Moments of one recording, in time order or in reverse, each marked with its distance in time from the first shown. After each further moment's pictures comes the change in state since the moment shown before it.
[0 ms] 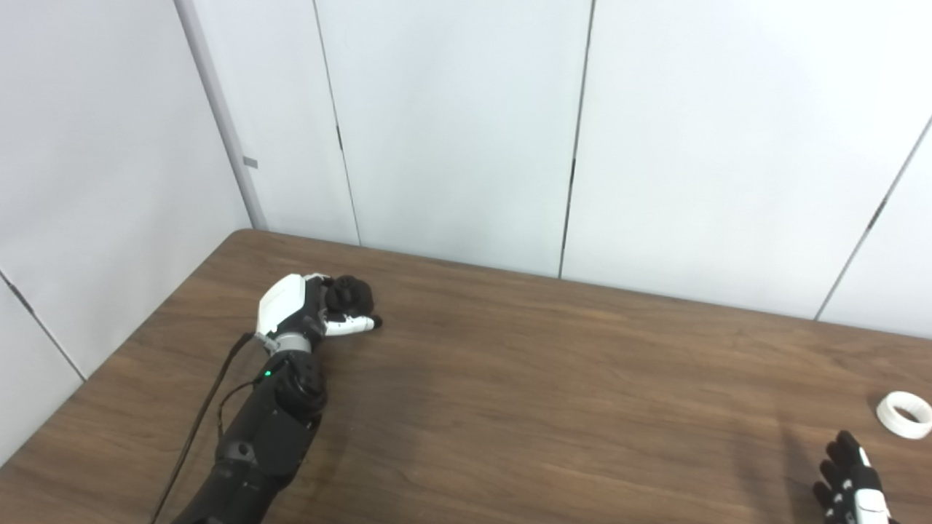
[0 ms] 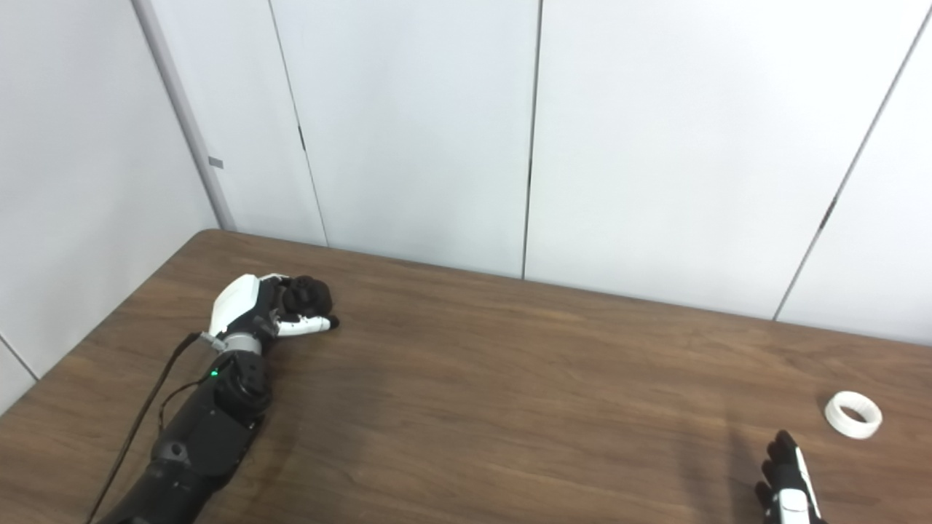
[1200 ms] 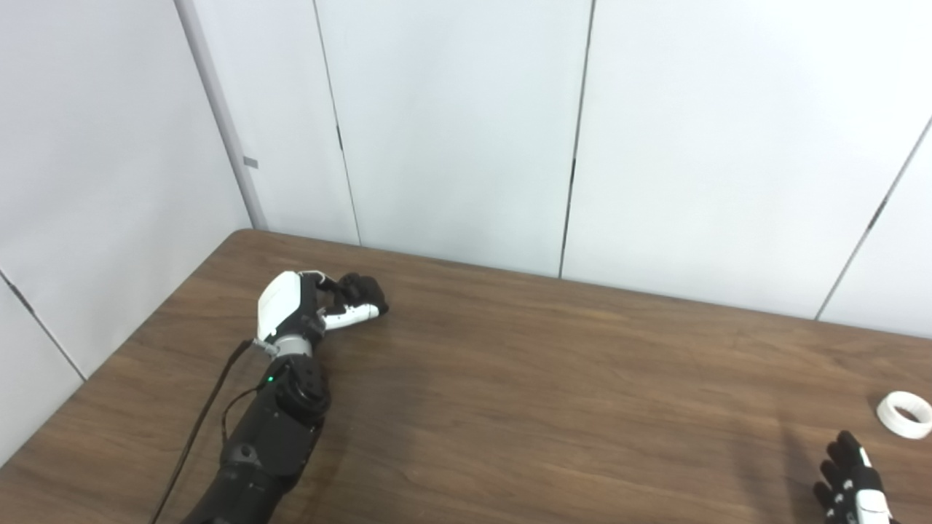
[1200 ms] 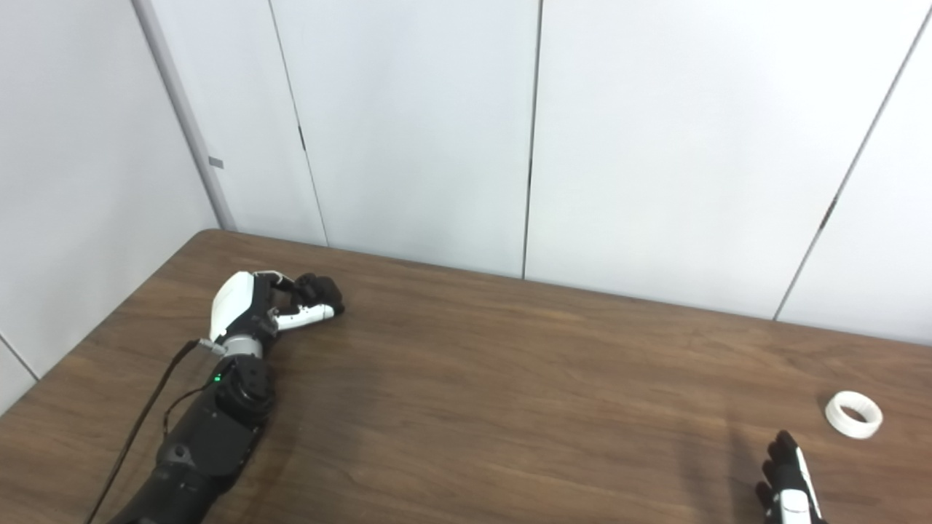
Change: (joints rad) left arm -0.004 -0.021 0.027 0.047 -0.062 -0.103 0.110; right arm 0.002 -0.002 -0.004 0.000 0.003 -0.002 0.004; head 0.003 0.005
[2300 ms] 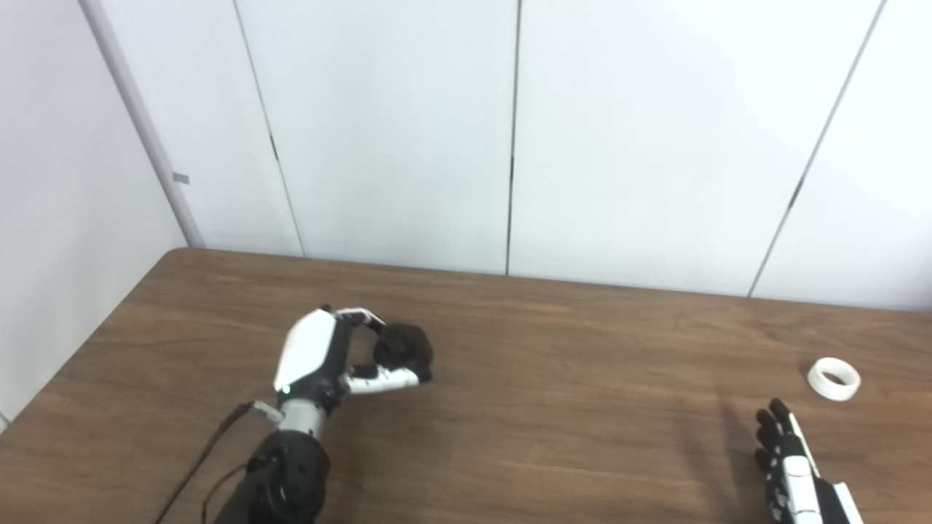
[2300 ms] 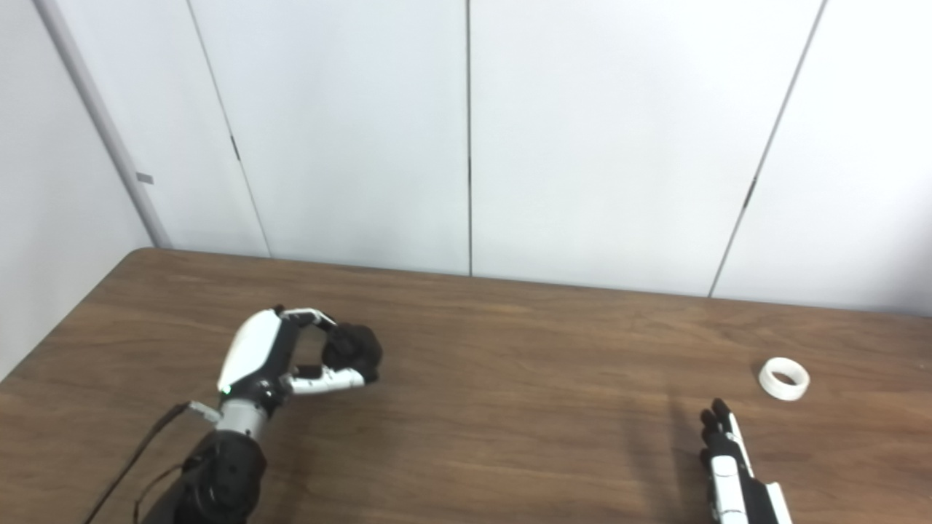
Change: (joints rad) left arm 0.263 -0.076 -0.211 -0.628 0.147 0.059 -0.219; right arm -0.008 0.007 0.029 0.043 -0.048 -0.062 -0.014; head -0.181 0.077
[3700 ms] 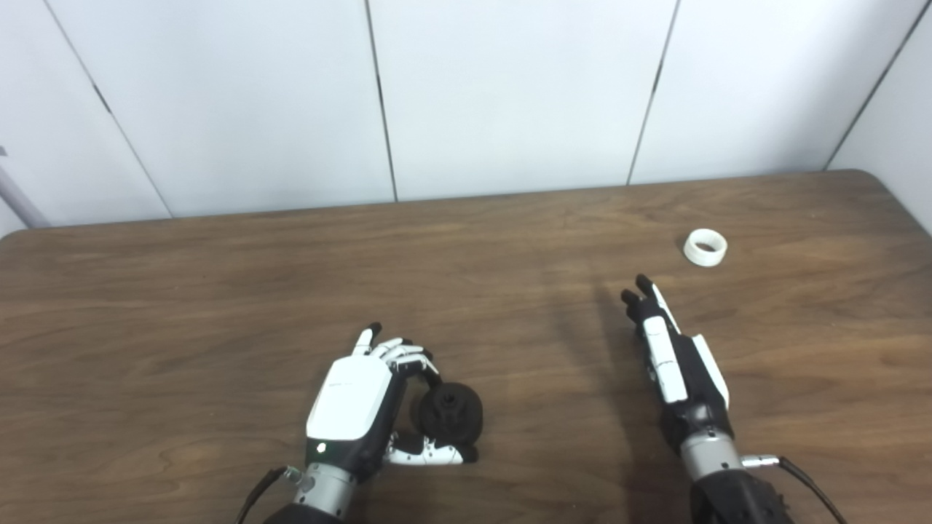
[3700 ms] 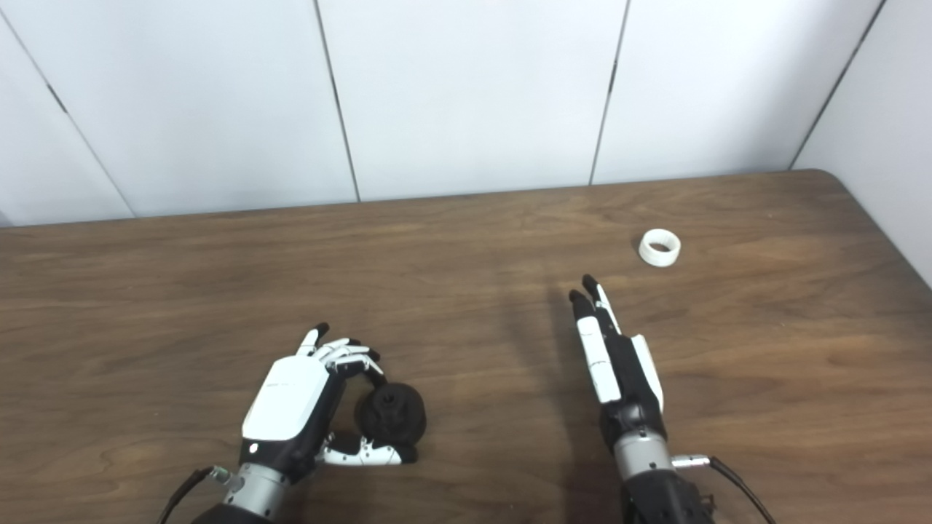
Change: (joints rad) left arm 0.222 -0.115 -0.258 -0.133 0.389 -0.214 -0.084; right arm -0.024 0.071 0.047 -0.091 -0.096 0.182 -0.047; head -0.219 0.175
